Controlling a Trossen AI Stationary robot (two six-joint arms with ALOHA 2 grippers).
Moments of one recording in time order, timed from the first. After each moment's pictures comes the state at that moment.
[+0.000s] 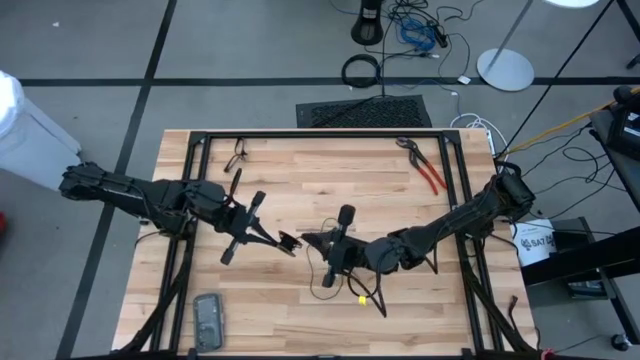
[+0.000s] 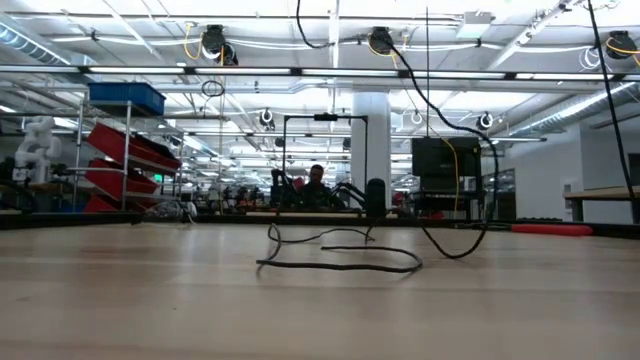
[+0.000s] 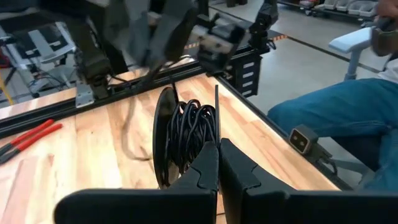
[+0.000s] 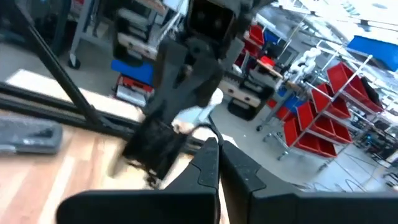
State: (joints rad) left arm -0.18 0.96 0.82 -0.17 0.23 0.19; right arm 0.42 1.69 1.25 0.39 0.75 -0.41
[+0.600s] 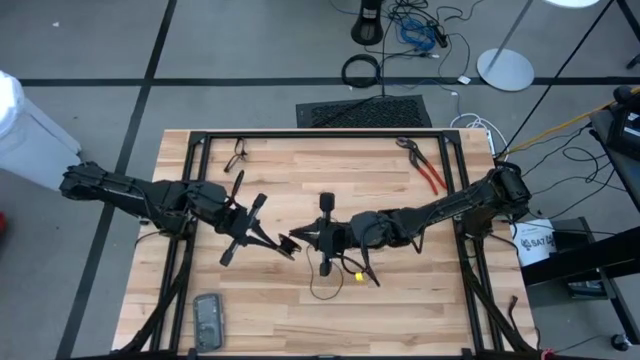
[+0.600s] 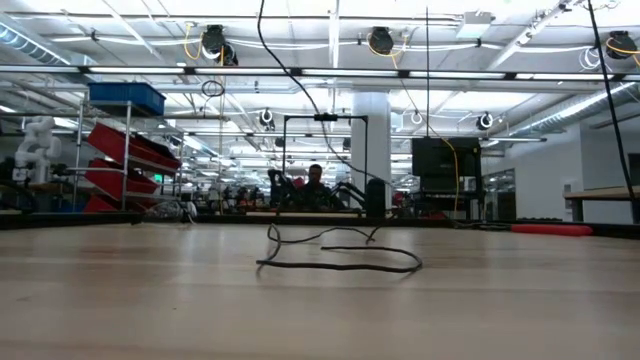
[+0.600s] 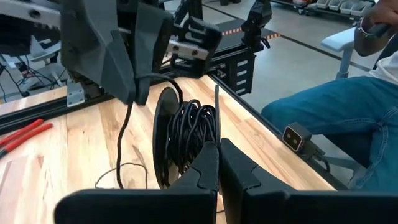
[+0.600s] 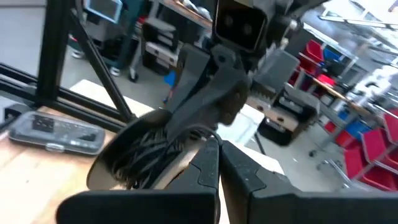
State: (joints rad) left arm -0.18 0.96 0.82 -0.17 0.26 0.19; right arm 0.27 1.69 1.27 0.34 0.35 -0.41
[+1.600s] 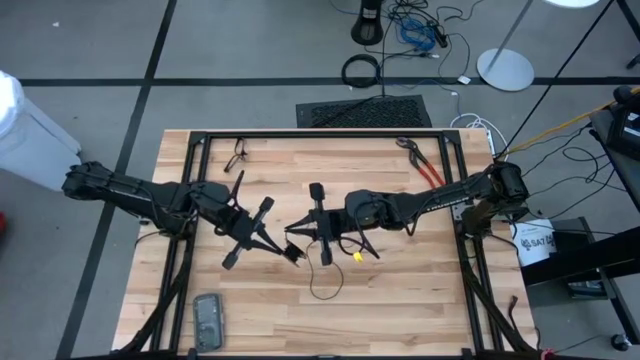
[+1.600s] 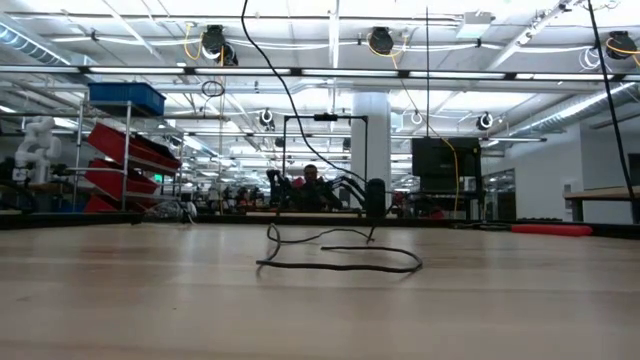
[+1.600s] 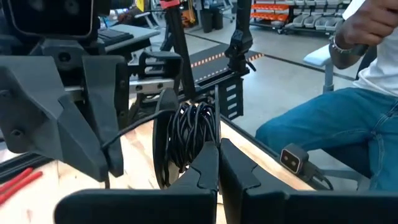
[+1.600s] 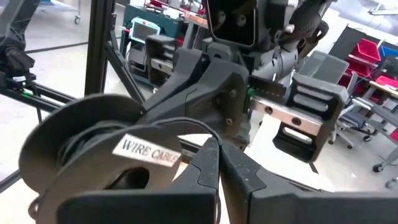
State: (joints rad) left arm -0.18 1.02 0.83 -0.01 0.35 0.25; right arm 0.16 1.69 1.30 0.32 0.05 -0.30
